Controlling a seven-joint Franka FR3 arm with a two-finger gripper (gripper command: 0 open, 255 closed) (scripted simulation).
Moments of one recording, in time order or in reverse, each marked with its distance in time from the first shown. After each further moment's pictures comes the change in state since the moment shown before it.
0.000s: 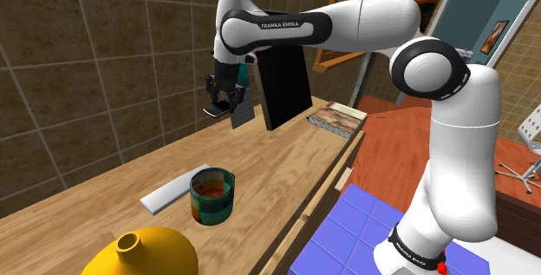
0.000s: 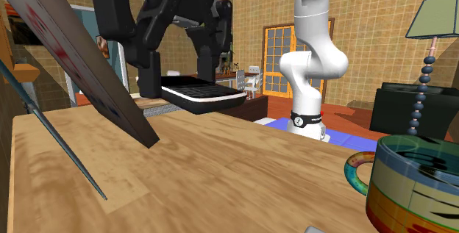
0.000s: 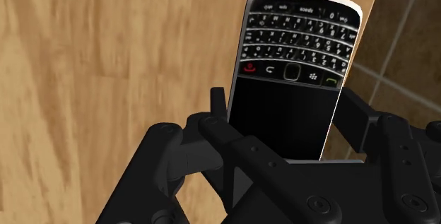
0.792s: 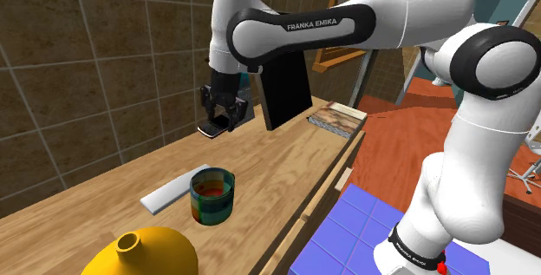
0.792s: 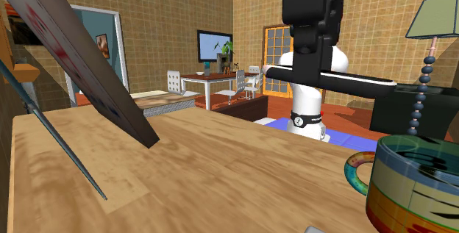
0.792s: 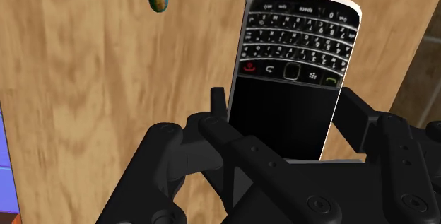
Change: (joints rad) arm 0.112 -0.224 0.068 -0.287 -0.010 0.066 0.182
